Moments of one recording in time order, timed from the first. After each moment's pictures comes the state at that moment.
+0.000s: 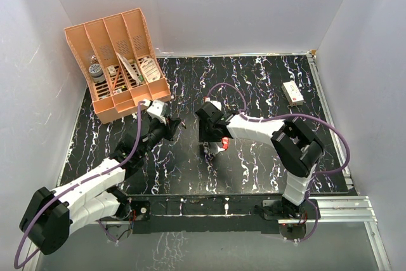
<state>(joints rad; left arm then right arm) -0.64 0.96 0.43 0.39 -0.03 -0.20 0.81 1.81 1.16 -0.39 0.11 0.73</state>
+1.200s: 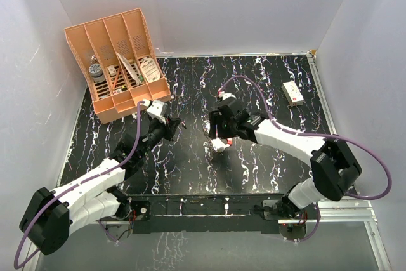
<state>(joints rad) -0.64 0.96 0.42 0.39 -0.02 -0.21 0.70 1.49 0.98 -0.38 0.07 0.54</state>
